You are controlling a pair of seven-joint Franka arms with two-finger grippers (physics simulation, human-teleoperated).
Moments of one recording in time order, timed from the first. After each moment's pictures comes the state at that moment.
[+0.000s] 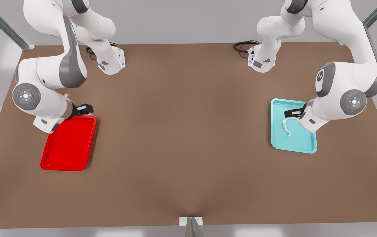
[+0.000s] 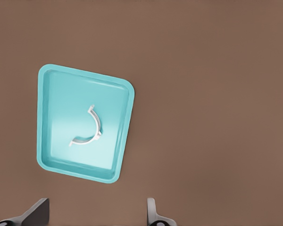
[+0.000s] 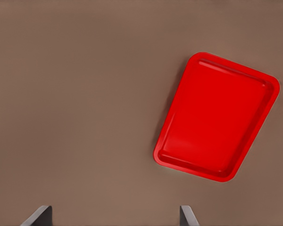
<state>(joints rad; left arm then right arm) 0.02 0.27 -0.15 -1.40 0.07 1.37 -0.18 0.07 0.24 0.09 -1.40 -0.08 1.38 -0.11</state>
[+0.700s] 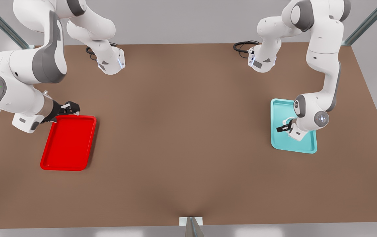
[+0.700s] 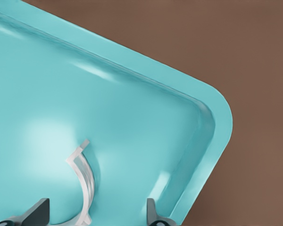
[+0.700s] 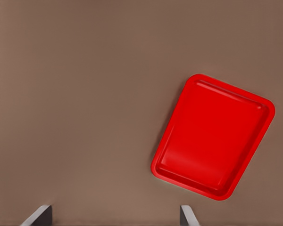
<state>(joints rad) 0.07 0.39 0.04 -2.20 -0.03 2.37 -0.11 0.00 0.25 0.08 -1.29 -0.01 1.35 -0.24</state>
